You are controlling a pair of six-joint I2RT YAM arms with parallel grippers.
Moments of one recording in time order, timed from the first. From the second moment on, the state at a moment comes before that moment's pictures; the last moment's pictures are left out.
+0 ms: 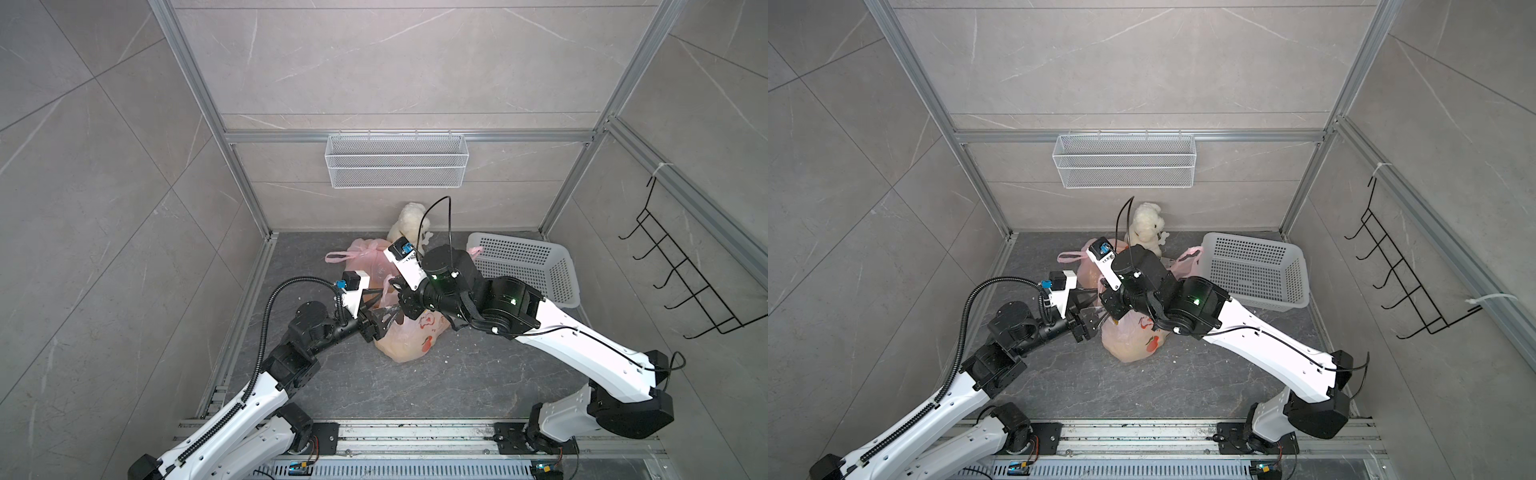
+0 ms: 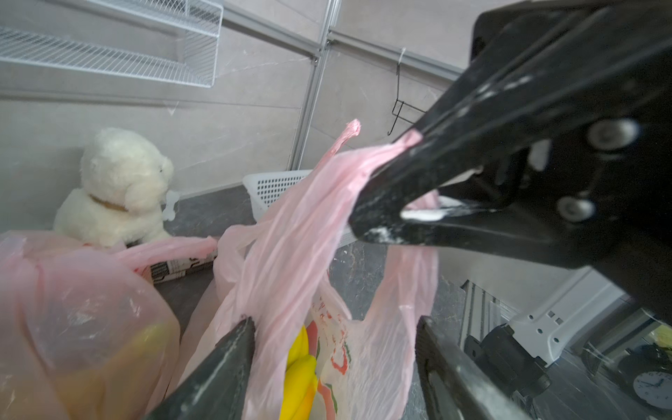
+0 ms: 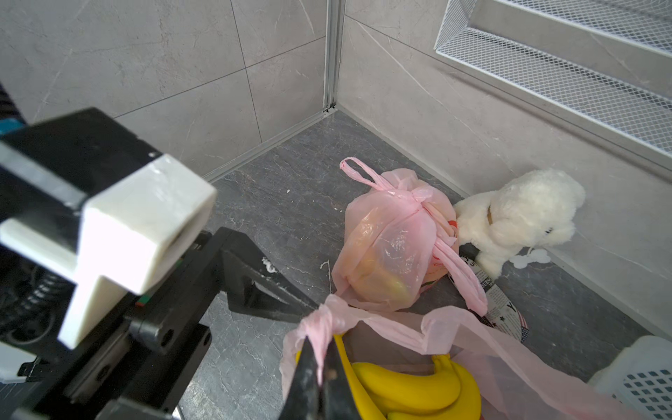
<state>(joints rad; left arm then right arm) -0.68 0.79 0.67 0.13 0.38 -0.27 1.08 1.50 1.77 -0.78 0.22 0.07</state>
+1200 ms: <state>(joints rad) -0.75 1.09 0.71 0.36 0.31 -0.25 1.08 1.44 1.62 -0.66 0.19 0.19</state>
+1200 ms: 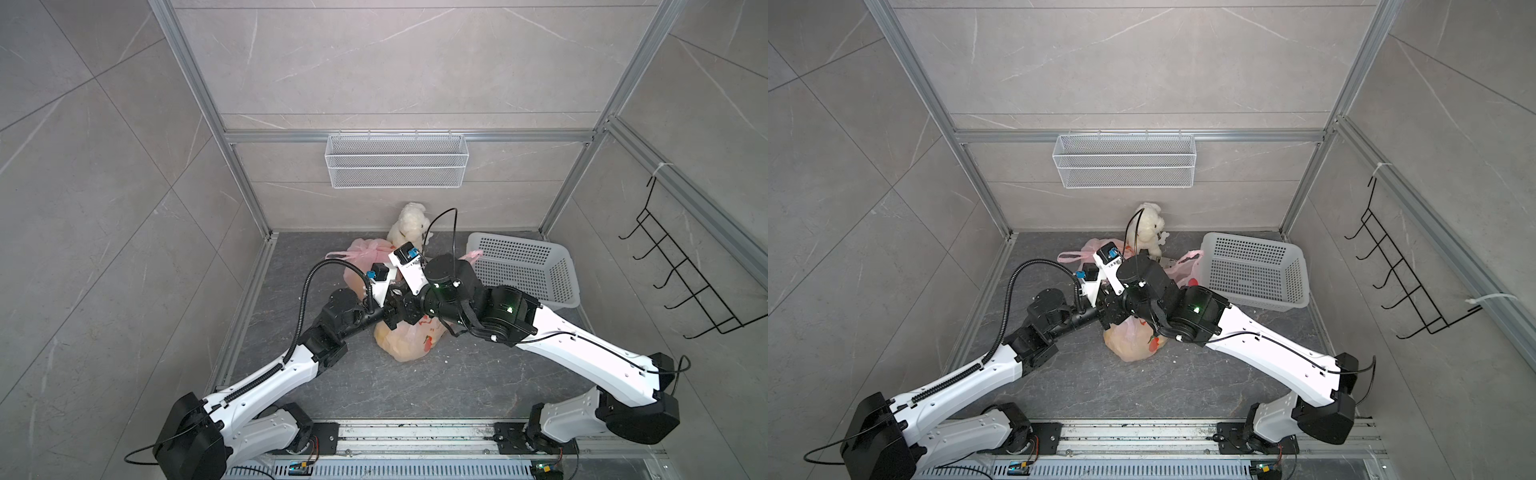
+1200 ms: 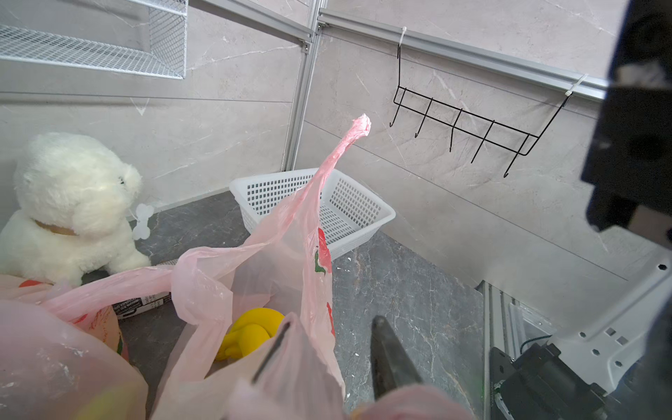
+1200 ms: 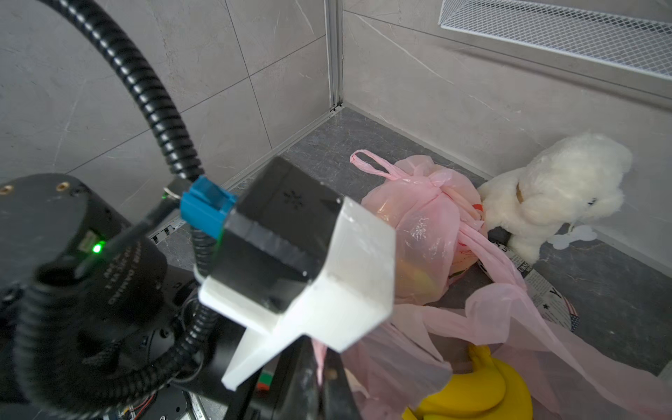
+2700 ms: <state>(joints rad) -0.86 1.05 0.69 0.37 0.06 -0.02 1.07 1.40 1.57 -0.63 0.21 0.21</state>
